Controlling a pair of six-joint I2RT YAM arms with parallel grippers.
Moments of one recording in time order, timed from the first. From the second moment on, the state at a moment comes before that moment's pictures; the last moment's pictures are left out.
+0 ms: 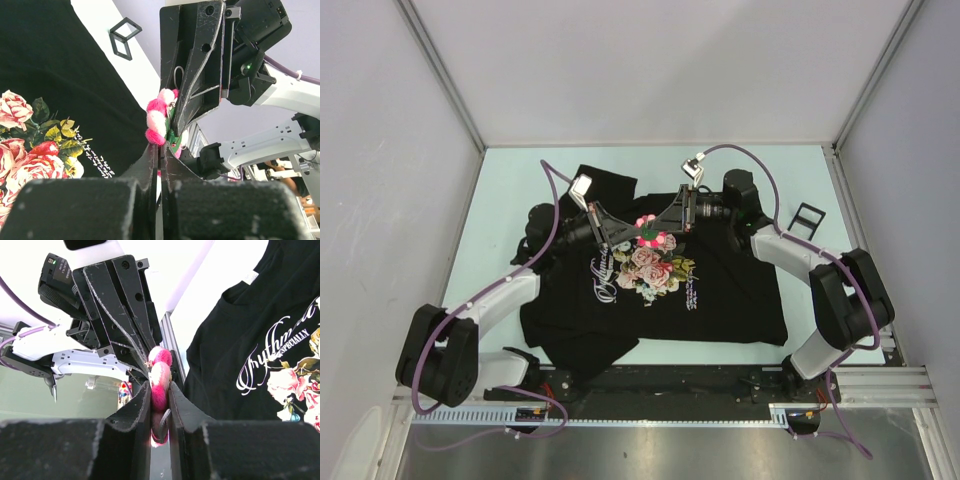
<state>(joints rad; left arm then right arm) -0.38 1.26 0.64 0.58 0.75 -0.90 0.46 1.61 1.00 0.50 -1.00 0.95</state>
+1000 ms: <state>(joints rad) -0.42 1.20 0.64 0.48 0.65 -0.83 0.50 1.59 1.00 0.44 -0.93 0.82</state>
